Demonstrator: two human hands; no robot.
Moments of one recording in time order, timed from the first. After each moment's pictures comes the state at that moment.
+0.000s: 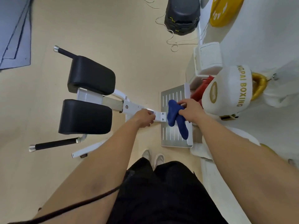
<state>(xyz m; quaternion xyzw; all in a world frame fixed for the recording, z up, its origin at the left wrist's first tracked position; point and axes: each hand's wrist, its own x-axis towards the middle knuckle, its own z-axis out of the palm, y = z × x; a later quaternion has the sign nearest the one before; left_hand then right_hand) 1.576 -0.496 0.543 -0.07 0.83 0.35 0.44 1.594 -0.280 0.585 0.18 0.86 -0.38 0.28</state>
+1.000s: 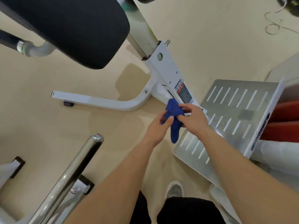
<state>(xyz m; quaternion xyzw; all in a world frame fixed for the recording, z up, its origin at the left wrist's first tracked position) 1.674 -0.496 0.099 -0.32 0.66 0.65 0.17 1.584 -0.367 0.108 0.02 0.82 -0.47 0.33</state>
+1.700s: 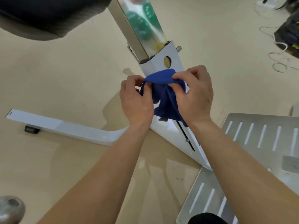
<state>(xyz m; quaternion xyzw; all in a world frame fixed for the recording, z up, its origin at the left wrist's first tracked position) 1.521 -0.588 -0.018 -0.35 0.72 0.48 -0.35 1.459 -0.473 -0.002 -0.26 0.85 -0.42 -0.21</state>
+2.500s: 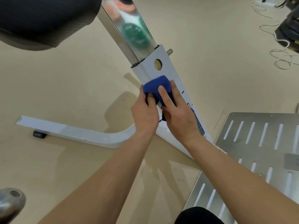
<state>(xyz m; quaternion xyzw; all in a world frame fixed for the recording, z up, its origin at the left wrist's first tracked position) 1.521 -0.551 -0.027 -0.34 0.73 0.53 -0.26 1.470 -0.450 -0.068 -0.42 0.83 -0.32 -0.18</state>
